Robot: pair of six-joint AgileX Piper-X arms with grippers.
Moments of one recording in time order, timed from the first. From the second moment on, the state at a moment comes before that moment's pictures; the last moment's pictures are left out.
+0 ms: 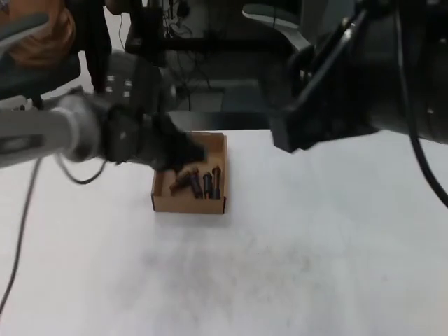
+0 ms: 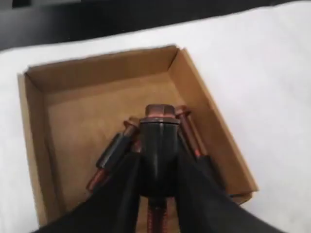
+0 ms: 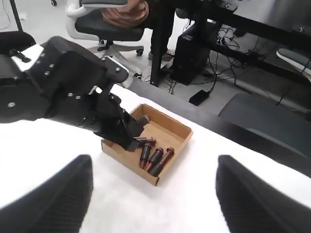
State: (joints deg) left arm -20.6 102.6 -64.1 12.1 8.5 -4.4; right arm 55.2 59.8 -66.7 39.3 25.4 5.0
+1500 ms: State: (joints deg) left arm -21.4 37.3 -46.4 19.5 2.8 3.9; right arm 55.2 24.3 -50.4 44.1 27.9 3.1
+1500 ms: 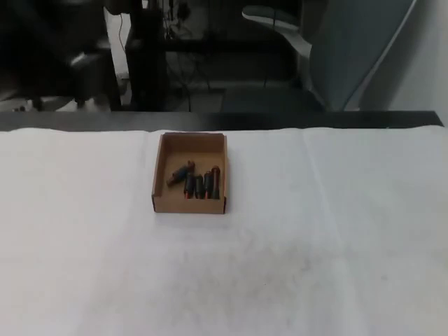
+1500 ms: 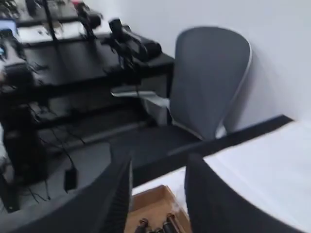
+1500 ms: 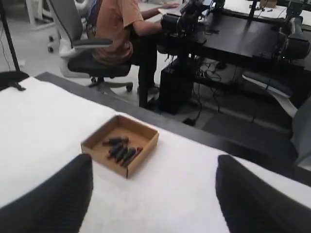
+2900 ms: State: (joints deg) left arm -21.2 13.8 -15.3 22.1 -17.2 -1.3; right arm -1.8 12.6 -12.4 17.3 -10.4 12.2
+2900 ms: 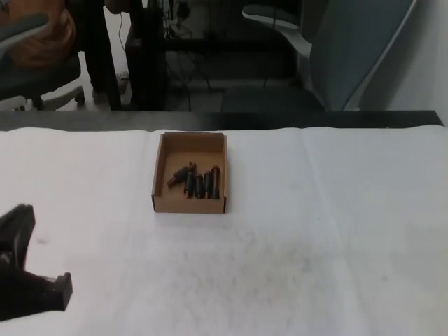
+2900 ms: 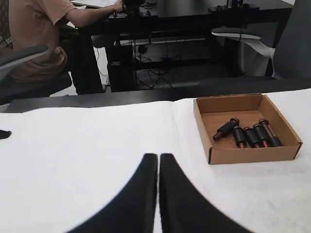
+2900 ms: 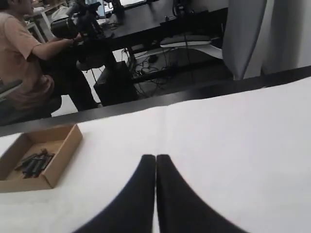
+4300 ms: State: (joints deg) left arm -21.2 13.9 0.5 14.9 -11.6 -12.4; right arm -0.7 12.7 0.6 21.8 -7.7 15.4
